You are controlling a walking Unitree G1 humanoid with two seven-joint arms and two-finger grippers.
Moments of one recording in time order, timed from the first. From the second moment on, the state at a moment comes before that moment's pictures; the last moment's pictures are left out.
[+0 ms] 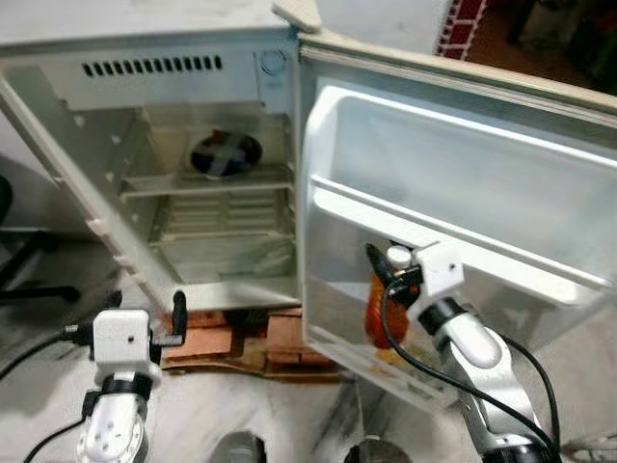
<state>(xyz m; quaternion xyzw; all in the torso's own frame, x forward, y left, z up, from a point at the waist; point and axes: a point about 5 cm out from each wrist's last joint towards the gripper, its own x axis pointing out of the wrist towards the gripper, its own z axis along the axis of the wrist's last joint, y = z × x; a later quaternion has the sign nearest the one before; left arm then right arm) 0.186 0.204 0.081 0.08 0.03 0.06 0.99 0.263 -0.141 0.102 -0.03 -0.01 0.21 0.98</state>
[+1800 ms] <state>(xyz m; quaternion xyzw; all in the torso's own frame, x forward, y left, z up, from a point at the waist) 0.181 0.229 0.080 0.12 0.06 0.12 0.98 0.283 -0.114 0.113 -0.02 -0.04 0.25 0.97</state>
